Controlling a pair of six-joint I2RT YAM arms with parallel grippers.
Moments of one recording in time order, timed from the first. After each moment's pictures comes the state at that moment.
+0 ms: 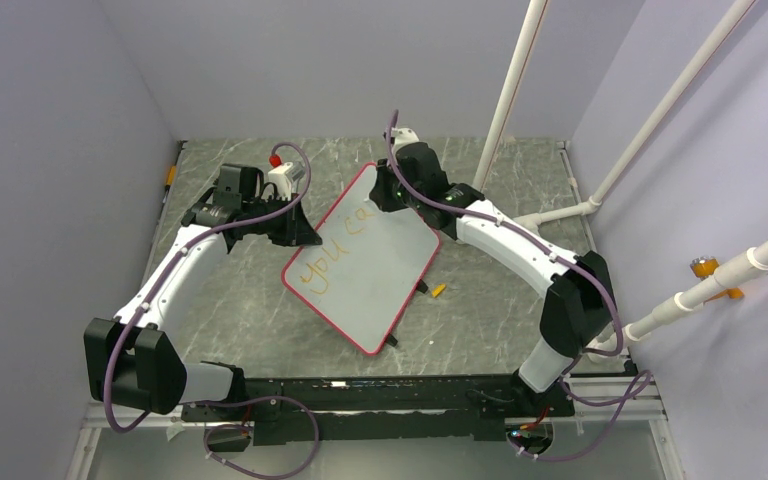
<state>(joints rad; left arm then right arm) -0.21 1.31 1.11 -0.61 0.68 -0.13 0.67 1.66 1.43 -0.27 0.03 0.34</state>
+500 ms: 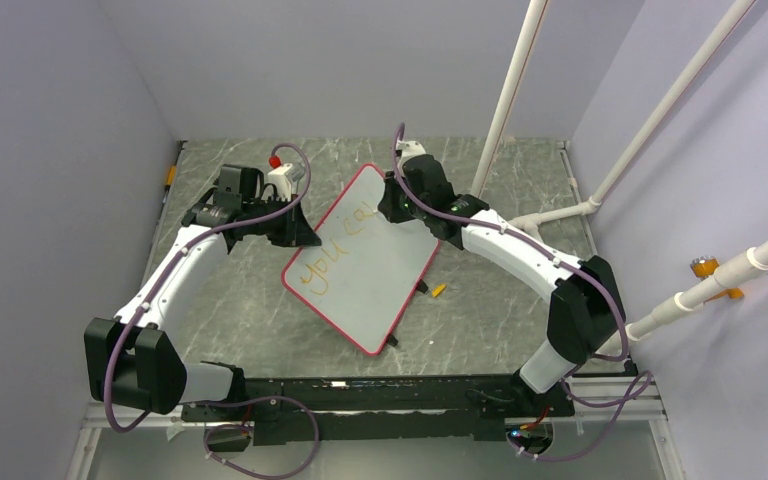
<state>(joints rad) -0.21 1.31 1.10 -0.61 0.66 -0.13 0.67 1.61 1.29 -0.22 0.02 0.34</state>
